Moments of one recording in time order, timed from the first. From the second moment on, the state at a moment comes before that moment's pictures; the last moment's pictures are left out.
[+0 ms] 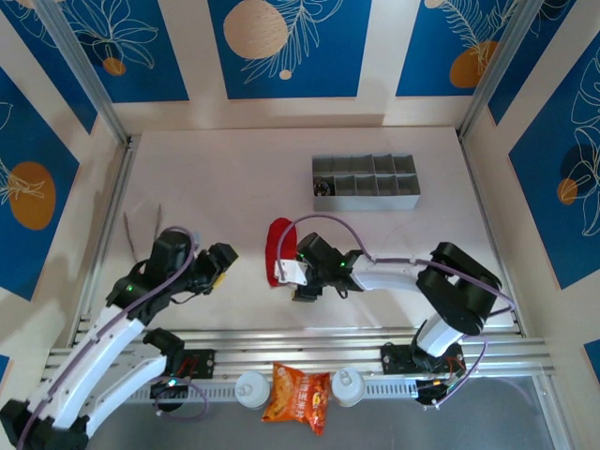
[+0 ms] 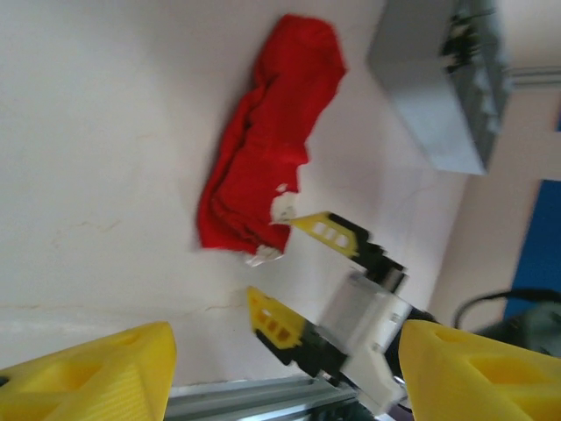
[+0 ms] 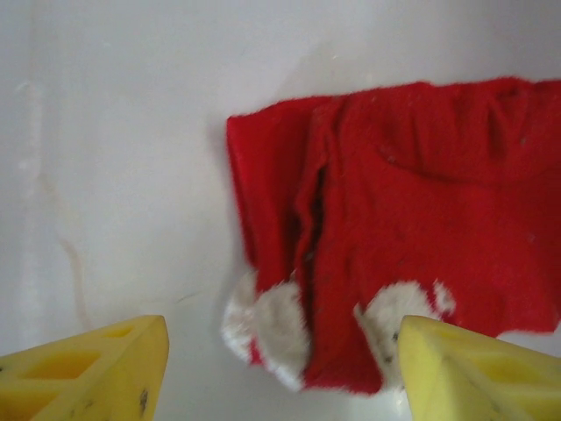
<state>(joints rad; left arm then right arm) -0.48 0.63 0.63 -0.69 0.24 -1.21 0.93 1.61 0.76 -0.11 -0.12 -0.63</state>
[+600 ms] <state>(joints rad) -0.48 0.65 0.48 -0.55 0.25 -1.36 0.93 1.76 0.92 -0.19 -0.13 -0.60</state>
